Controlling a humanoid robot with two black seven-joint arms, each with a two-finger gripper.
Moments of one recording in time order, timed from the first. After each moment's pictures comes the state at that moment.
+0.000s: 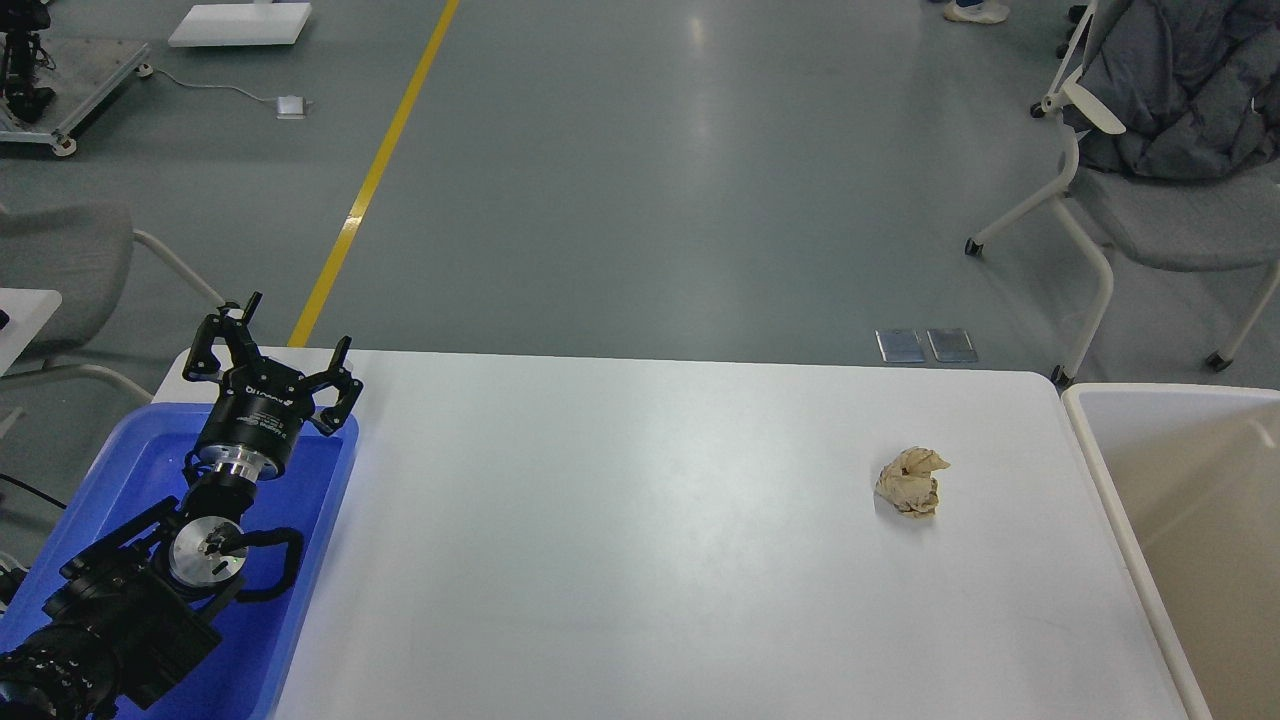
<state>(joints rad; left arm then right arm) -0.58 0.34 -0.76 -0.45 -0.17 -0.63 -0.53 0.55 -0.42 0.03 -0.01 -0.24 -0.20 0.14</state>
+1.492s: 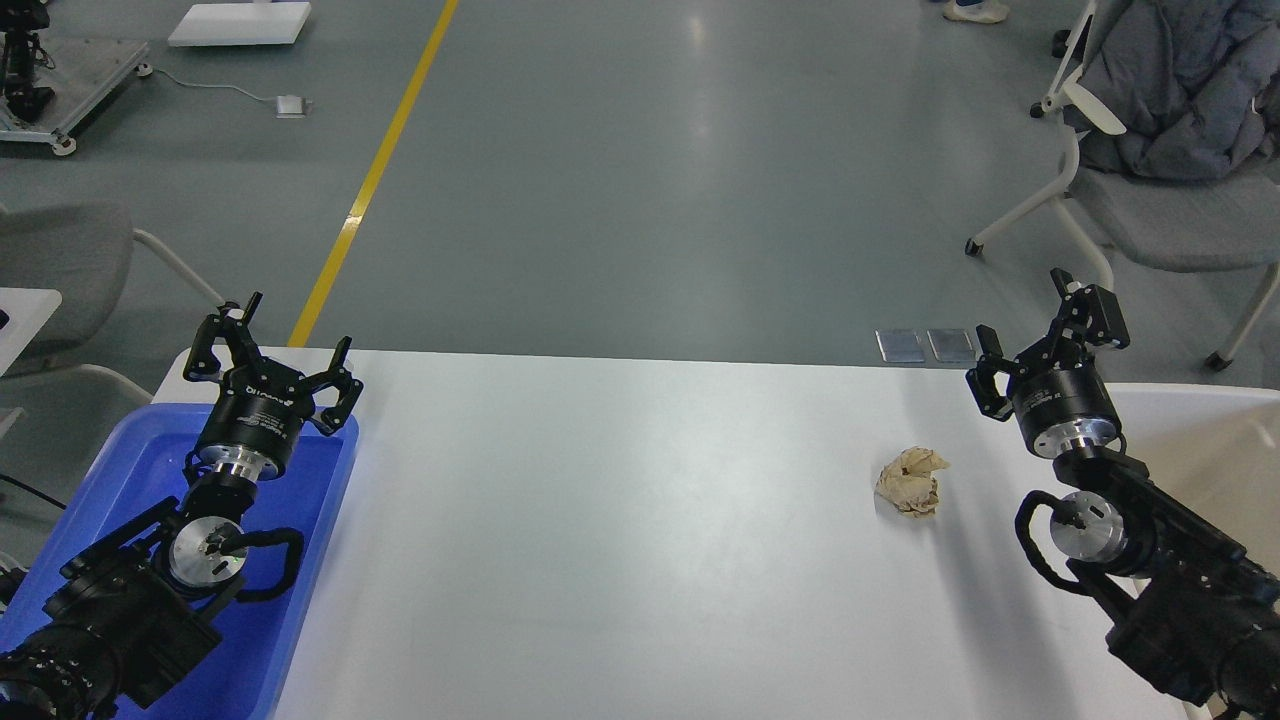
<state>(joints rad) -0.58 0.34 -0.76 -0.45 -0.17 -0.63 -0.53 0.59 -0.31 0.79 0.67 -0.15 0.06 0.60</state>
